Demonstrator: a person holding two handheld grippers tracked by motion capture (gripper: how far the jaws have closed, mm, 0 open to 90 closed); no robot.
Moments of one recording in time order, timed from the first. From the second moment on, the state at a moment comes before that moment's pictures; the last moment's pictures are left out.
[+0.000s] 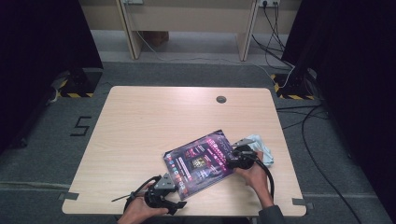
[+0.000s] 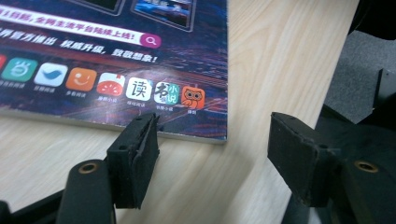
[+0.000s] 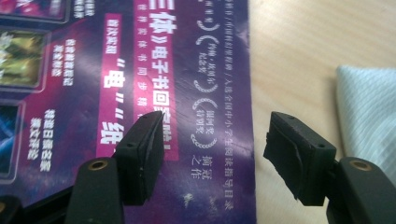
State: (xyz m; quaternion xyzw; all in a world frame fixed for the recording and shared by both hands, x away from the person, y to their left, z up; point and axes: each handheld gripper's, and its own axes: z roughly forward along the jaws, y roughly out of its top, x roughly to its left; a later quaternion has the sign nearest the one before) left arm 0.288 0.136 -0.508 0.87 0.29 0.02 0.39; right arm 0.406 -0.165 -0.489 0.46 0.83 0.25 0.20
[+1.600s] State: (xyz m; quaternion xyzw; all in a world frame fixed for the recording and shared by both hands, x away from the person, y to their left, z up) left arm 0.385 0.176 -0.503 0.83 0.39 0.13 0.36; right arm 0.373 -0.170 -0.497 0.46 0.83 0.26 0.17
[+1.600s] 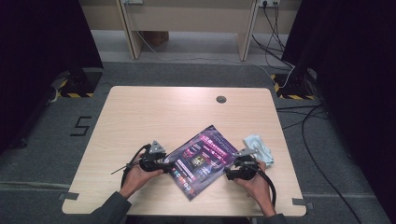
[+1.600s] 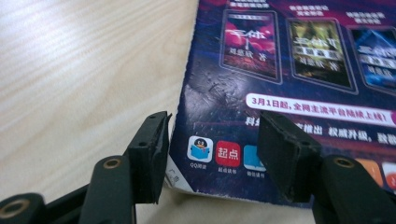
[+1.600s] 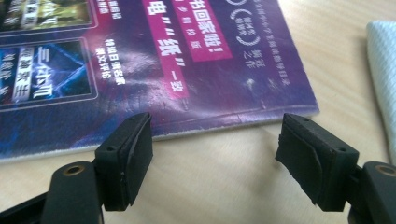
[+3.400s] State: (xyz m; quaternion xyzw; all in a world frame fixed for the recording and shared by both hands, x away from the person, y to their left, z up) left arm 0.313 0.142 -0.505 0.85 0.33 0.12 0.38; right arm 0.428 -0.139 -0.502 0.48 0.80 0.33 0.16
